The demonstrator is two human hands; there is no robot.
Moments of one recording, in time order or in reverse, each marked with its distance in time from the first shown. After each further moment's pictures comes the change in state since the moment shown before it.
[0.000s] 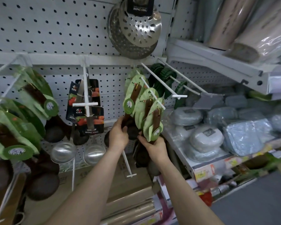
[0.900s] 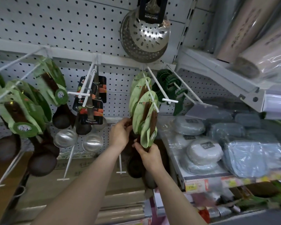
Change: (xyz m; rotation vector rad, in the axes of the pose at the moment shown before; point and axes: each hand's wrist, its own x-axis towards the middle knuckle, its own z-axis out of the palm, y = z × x) left_hand -0.019 0.019 0.010 0.165 0.134 0.071; right_hand -0.019 -0.007 -0.017 -0.077 -0.205 0.000
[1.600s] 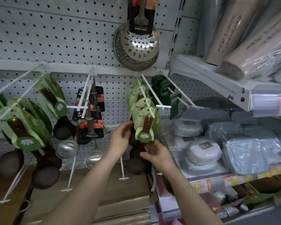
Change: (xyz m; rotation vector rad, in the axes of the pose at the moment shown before) left_hand -0.010 0.010 -0.016 -0.271 -0.126 0.036; right_hand 0.003 -0.016 -0.035 -0.020 -0.105 0.048
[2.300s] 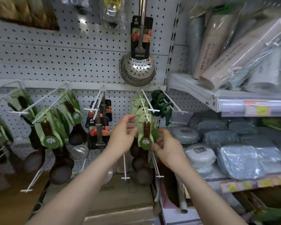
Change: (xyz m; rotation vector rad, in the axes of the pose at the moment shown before) left_hand -0.061 0.104 -0.023 0.212 0.045 0.205; right_hand -0.082 -0.108 -0.046 -0.562 0.144 -0.206
